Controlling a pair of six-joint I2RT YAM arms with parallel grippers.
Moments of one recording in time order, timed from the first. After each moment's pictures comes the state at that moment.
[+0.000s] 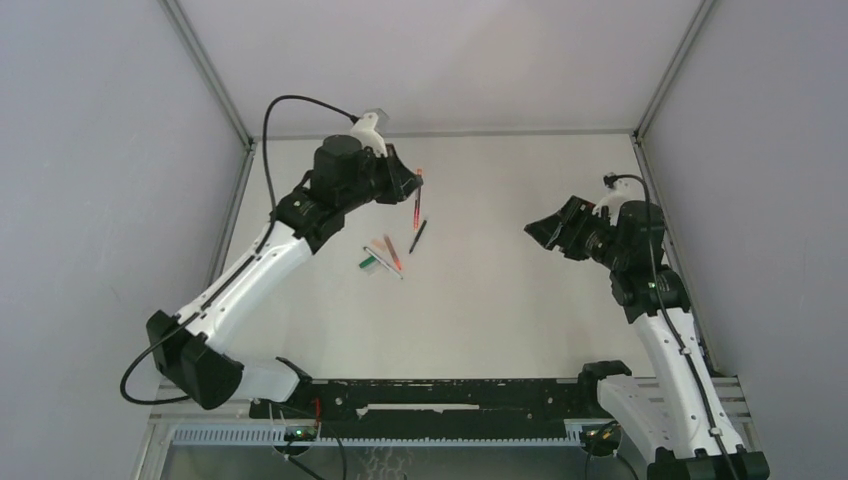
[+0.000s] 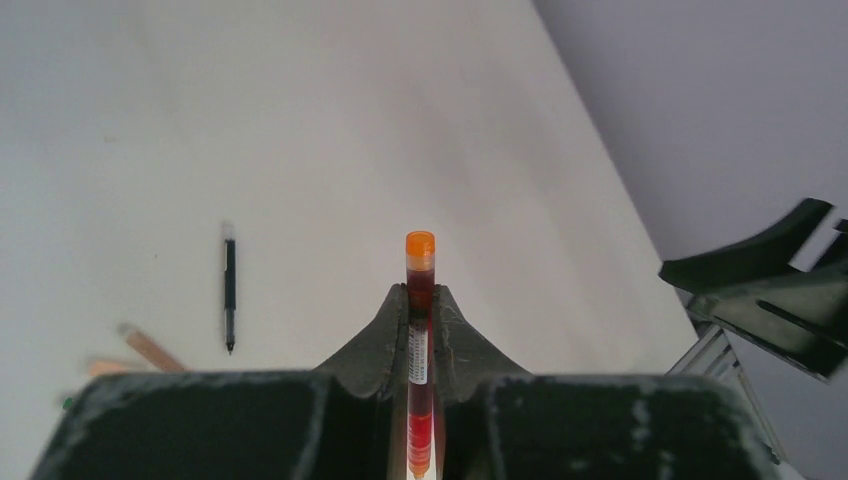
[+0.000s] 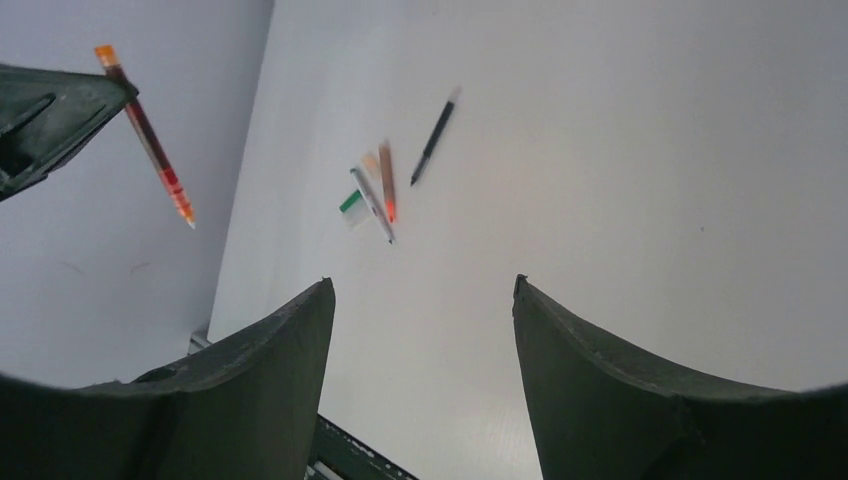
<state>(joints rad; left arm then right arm) -0.57 1.39 1.36 -0.36 0.11 -0.48 0.12 0.81 0.85 -0.49 -0.41 0.58</state>
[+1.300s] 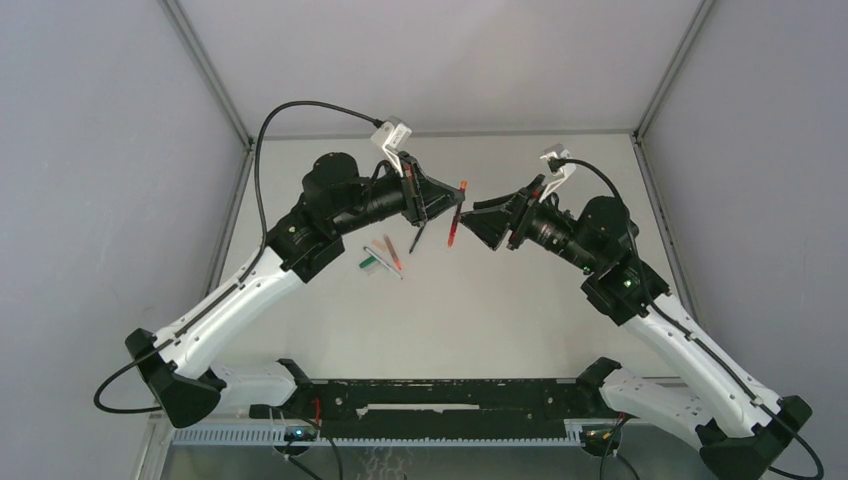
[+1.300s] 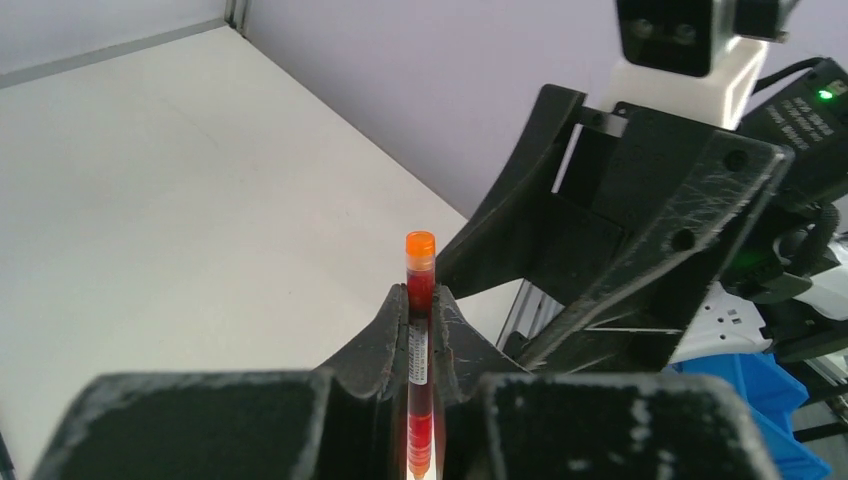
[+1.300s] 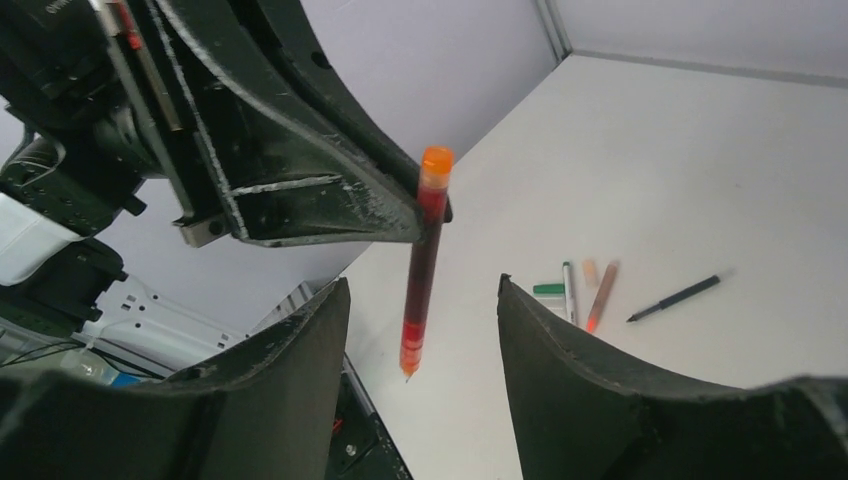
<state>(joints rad) -0.78 1.23 1.34 -0.14 0.33 -0.47 0.64 0.88 0.99 -0.07 -0.32 0.54</state>
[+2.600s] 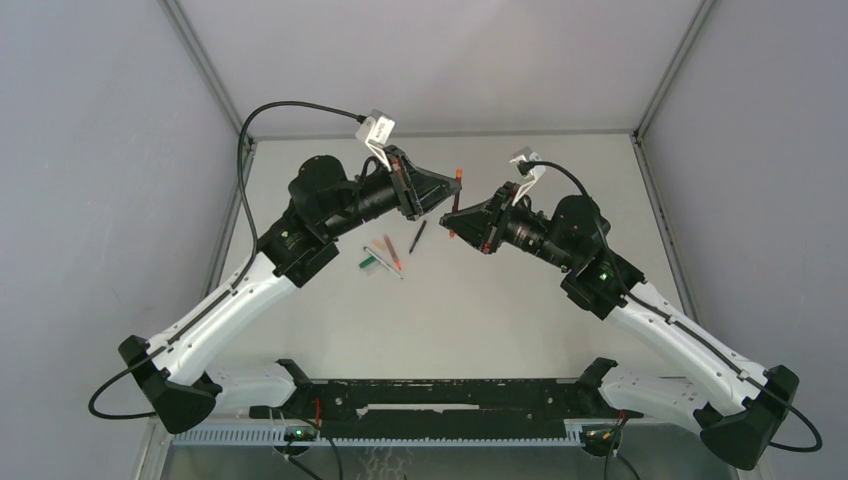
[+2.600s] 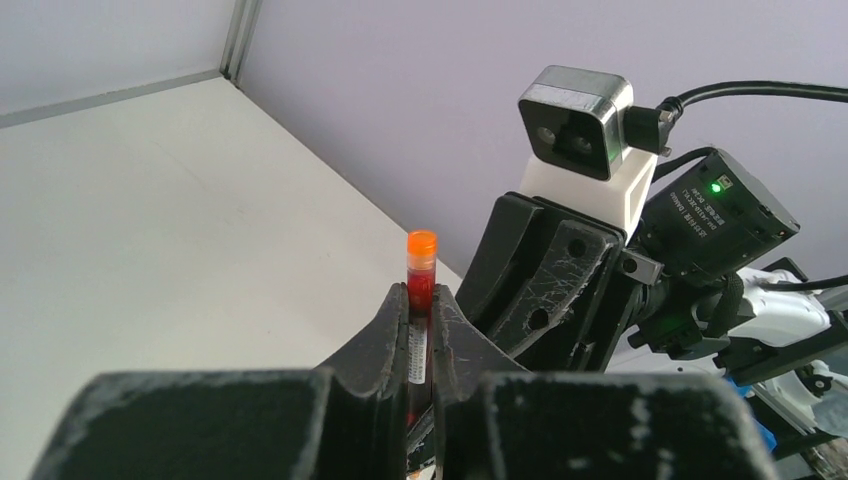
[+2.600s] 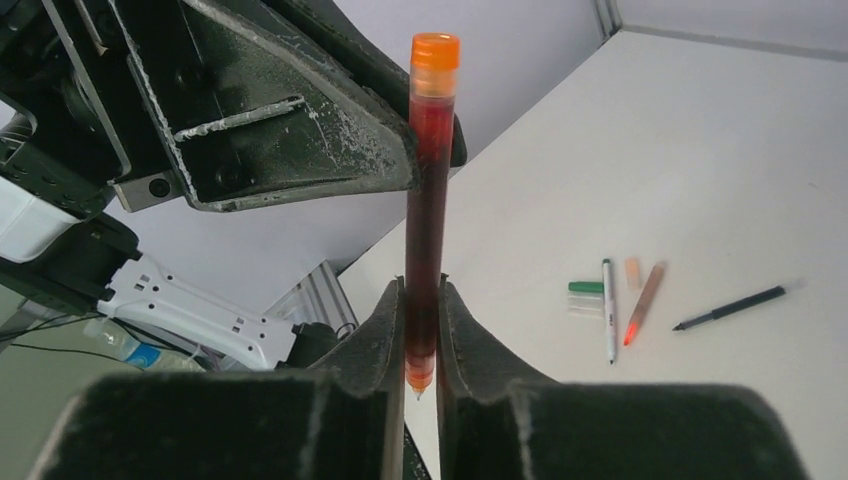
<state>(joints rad) -0.78 1.20 1.32 -0.06 0.28 -0.55 0.75 0.99 0.99 0.02 -0.31 0.55</state>
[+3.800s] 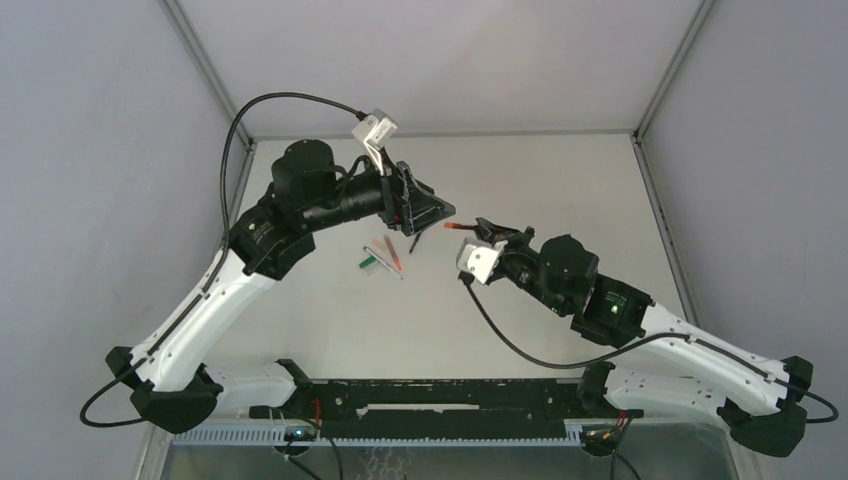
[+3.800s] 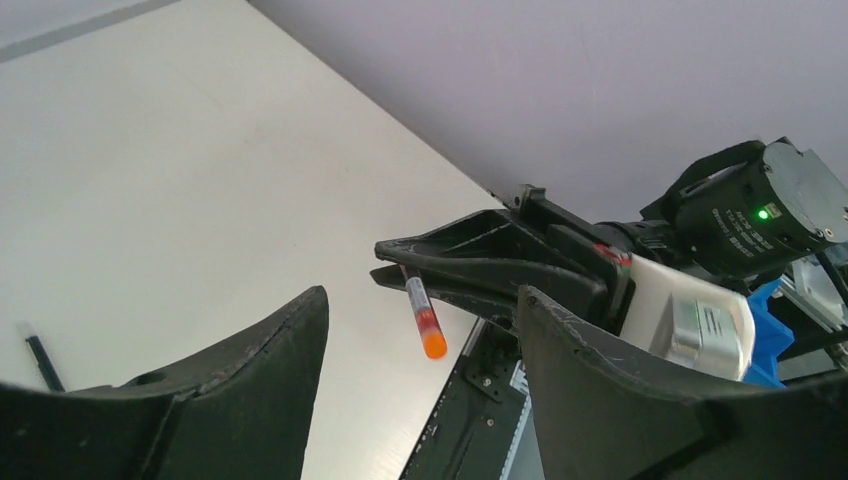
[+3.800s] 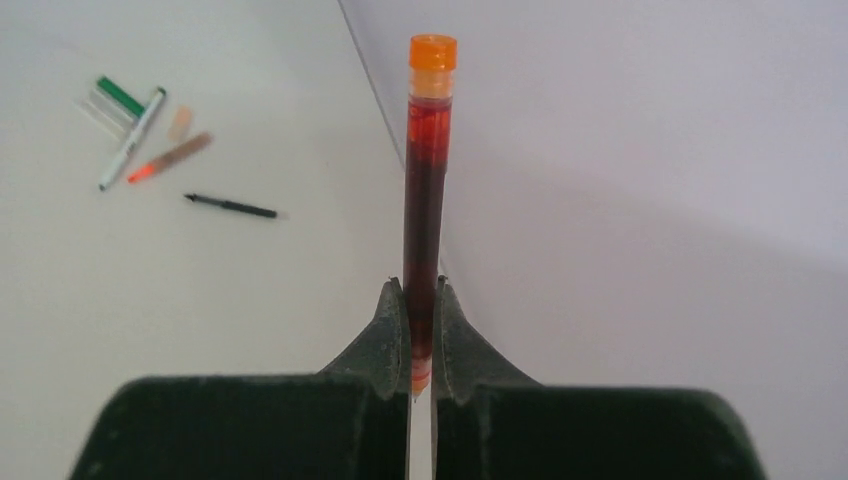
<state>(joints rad) -0.76 1.20 1.54 -0.47 0.38 -0.41 1.03 0.88 0.97 -0.22 0.25 -0.80</state>
